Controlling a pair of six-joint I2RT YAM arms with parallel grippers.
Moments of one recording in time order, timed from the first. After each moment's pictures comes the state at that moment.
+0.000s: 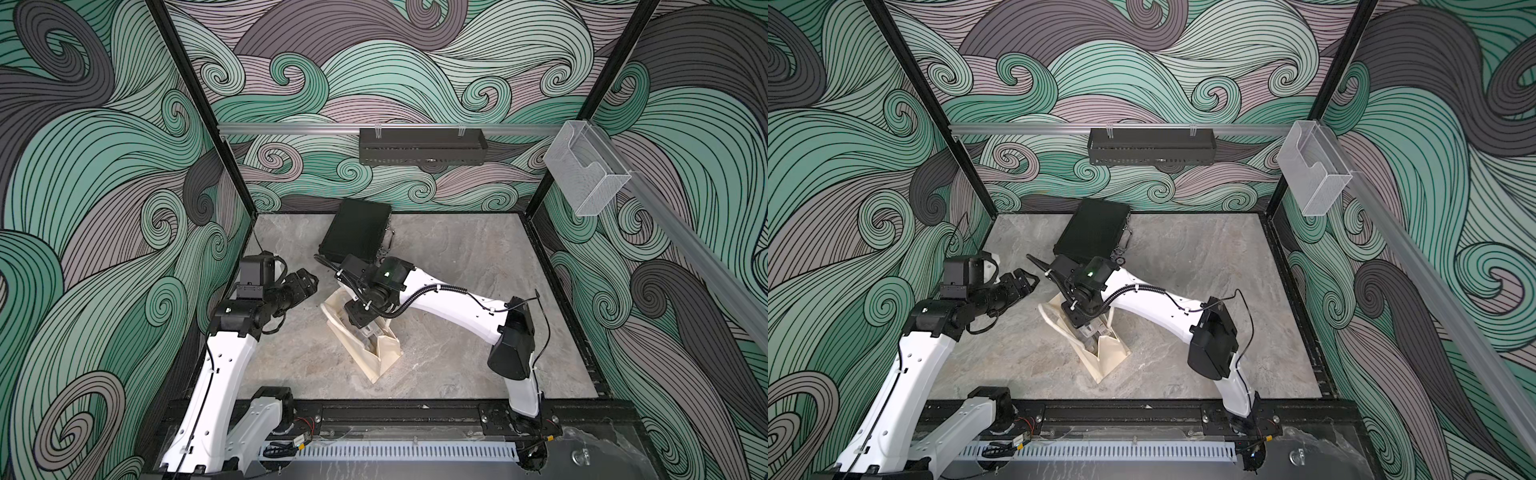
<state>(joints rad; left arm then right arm) -0.03 0.89 0.99 -0.90 0.24 -0.61 1.09 2.03 1.97 -1.19 -0.03 0.39</state>
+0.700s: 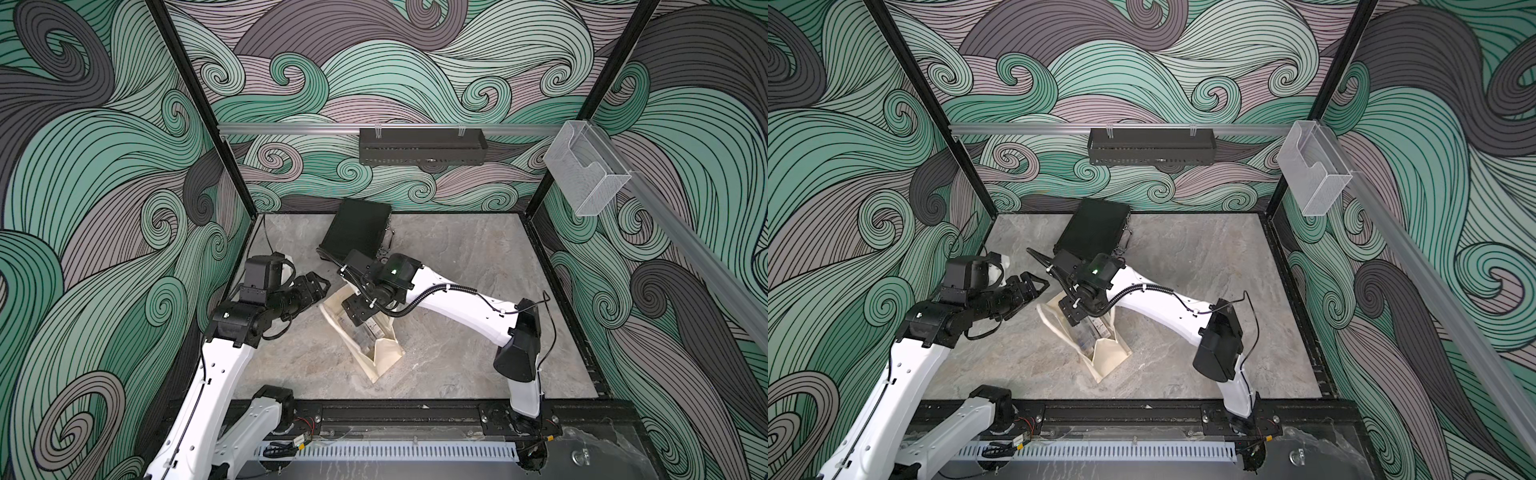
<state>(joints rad) -0.21 0.88 1.07 -0.98 0.30 -0.71 1.09 1.95 2.01 -1.19 0.05 0.35</state>
